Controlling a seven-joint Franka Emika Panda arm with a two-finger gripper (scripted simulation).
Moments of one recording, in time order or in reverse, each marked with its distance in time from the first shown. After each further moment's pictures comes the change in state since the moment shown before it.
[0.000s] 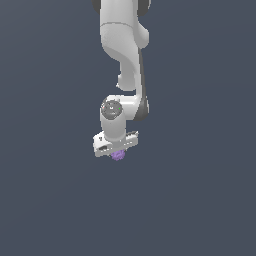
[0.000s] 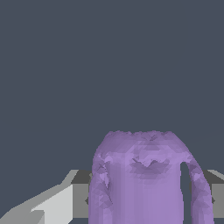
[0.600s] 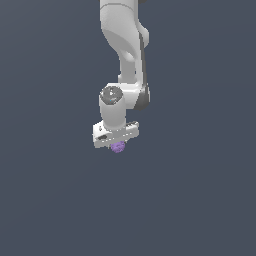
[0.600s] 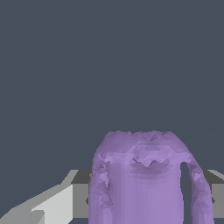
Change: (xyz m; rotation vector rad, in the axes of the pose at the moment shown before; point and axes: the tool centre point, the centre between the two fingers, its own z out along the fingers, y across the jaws) arm -0.021 -0.009 -0.039 0.000 0.000 0.000
